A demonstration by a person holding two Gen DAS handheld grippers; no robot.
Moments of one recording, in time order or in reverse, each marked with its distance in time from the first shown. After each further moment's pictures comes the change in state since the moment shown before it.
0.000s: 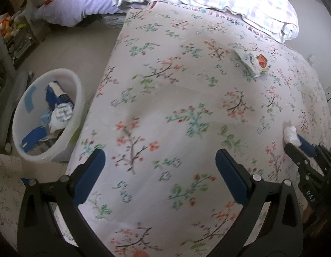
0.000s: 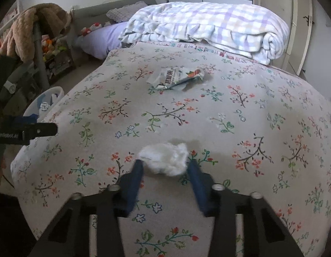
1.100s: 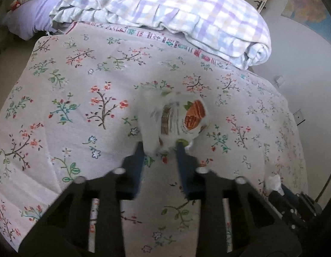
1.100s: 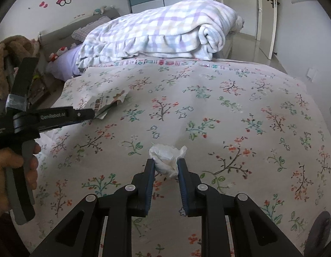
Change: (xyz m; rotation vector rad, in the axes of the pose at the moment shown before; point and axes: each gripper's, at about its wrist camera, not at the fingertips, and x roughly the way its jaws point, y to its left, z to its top) left arm 0.058 -0.122 0.080 -0.015 -0.145 -0.277; right arm -0.019 -0.107 0.010 0.198 -0.045 -0.108
